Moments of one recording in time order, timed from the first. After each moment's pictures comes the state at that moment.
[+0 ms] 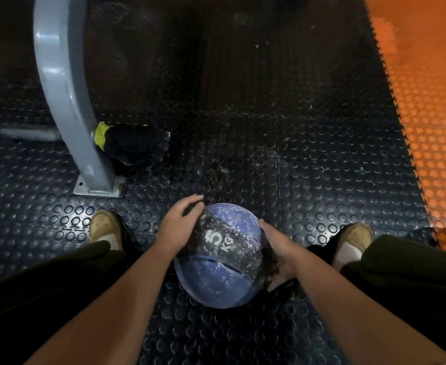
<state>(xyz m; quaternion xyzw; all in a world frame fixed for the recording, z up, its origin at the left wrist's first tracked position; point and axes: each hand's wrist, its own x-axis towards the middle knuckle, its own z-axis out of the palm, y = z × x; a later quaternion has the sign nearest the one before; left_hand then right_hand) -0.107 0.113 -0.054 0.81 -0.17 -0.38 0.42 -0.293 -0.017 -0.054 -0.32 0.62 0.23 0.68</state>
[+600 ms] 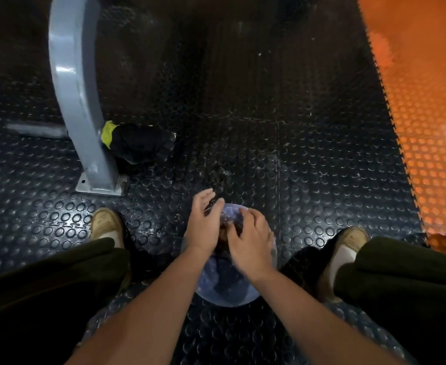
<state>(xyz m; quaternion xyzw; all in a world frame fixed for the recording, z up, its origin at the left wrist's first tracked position) -0.155 0.090 -0.039 0.74 -0.10 -0.35 0.57 -0.250 0.047 -0.025 -0.78 0.50 0.01 0.37</state>
